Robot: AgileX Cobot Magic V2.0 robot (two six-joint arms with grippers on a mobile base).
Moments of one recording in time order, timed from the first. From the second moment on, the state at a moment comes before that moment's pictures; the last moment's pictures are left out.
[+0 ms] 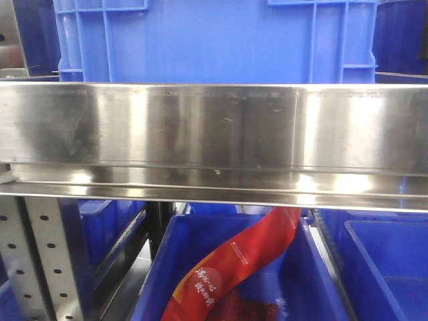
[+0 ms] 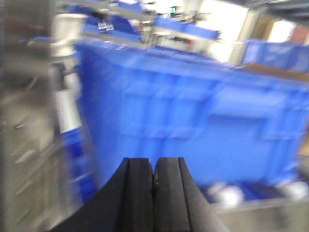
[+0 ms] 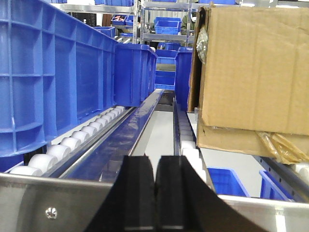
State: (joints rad) left arm -0.43 0.44 -0.31 -0.18 -0.04 -0.03; right arm -0.11 0.00 0.00 0.03 0.02 -0.03
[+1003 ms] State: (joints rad) left arm 0.02 0.01 0.00 -0.04 0.03 -0.03; right arm -0.11 0.00 0.00 0.03 0.01 -0.03
